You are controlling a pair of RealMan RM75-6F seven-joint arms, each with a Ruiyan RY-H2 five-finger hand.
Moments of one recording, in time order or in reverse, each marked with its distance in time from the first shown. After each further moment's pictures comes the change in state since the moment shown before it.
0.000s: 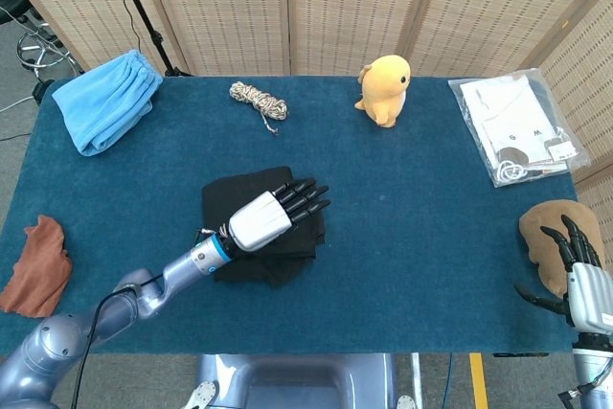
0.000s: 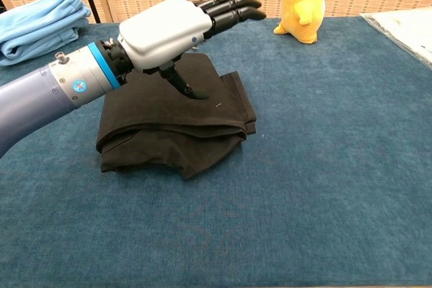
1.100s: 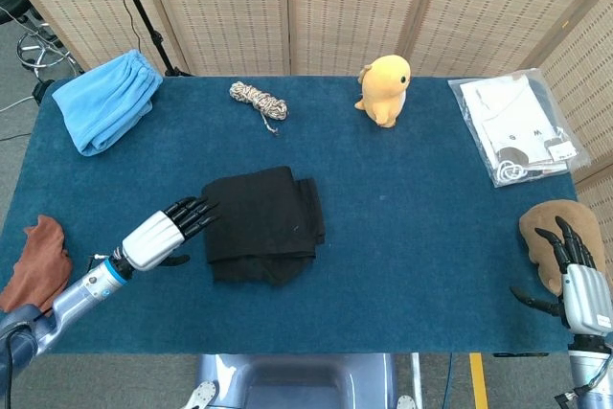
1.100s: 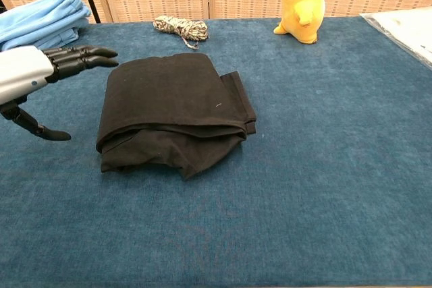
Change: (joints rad) left arm 0.353 0.175 0.219 0.189 0.045 0.164 -0.295; right arm -0.002 0.002 -0.006 -0.021 -0.007 0.001 -0.007
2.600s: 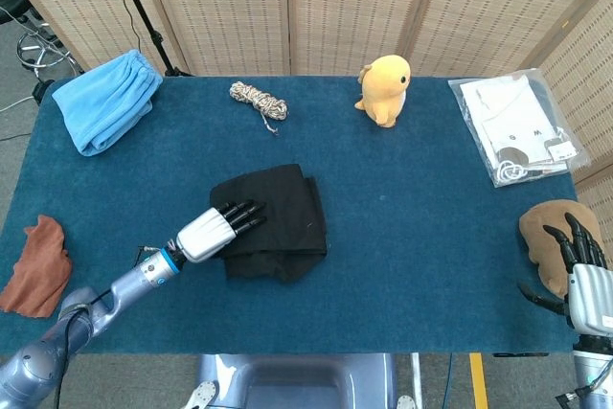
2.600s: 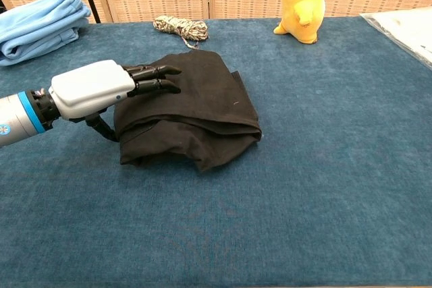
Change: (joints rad) left arm -0.144 -0.187 -0.045 0.092 -0.001 -0.157 0.081; right arm -0.007 -0.019 0.008 0.033 -0.023 0.057 -0.077
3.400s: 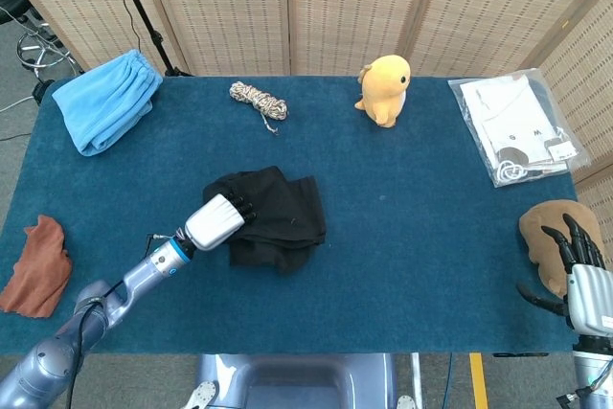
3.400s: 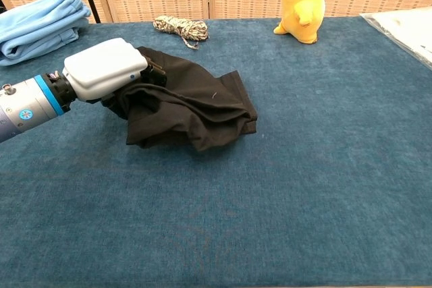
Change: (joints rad) left arm -0.045 -0.050 -0.062 0.049 -0.053 -0.013 0.087; right arm 0.001 0.007 -0.004 -0.009 0.000 -0.009 0.016
